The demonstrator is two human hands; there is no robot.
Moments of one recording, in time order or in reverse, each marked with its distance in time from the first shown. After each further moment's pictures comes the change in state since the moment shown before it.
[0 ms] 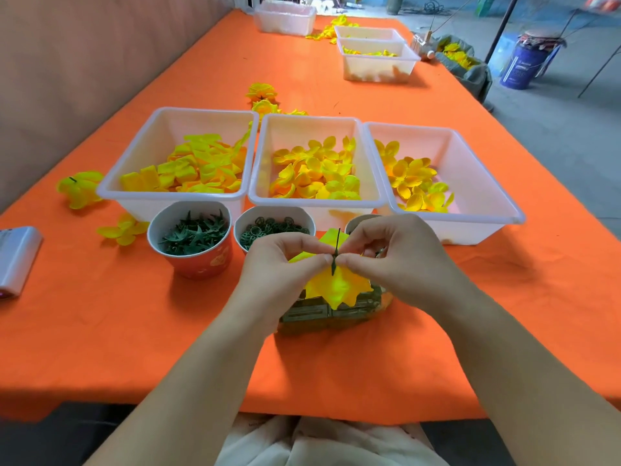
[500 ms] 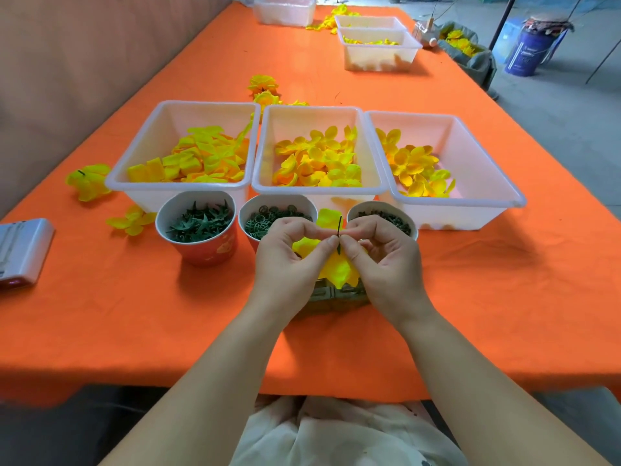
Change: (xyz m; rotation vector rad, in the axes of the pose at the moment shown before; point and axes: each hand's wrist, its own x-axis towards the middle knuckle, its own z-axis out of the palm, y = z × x) left_hand -0.010 -0.014 0.013 0.024 0.147 0.206; right_hand -0.016 0.032 0.060 0.508 0.361 -0.129
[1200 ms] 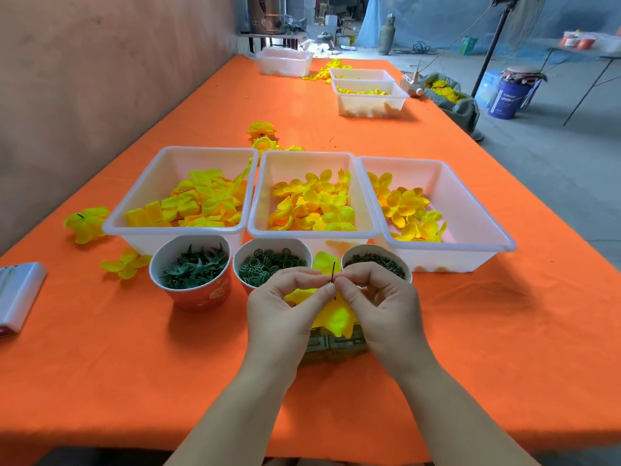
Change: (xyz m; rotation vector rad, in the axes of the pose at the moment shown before) left_hand -0.001 -0.001 0.009 -0.282 0.092 -0.133; right_hand 0.004 -0.013 -0.003 -0.020 0.021 0.065
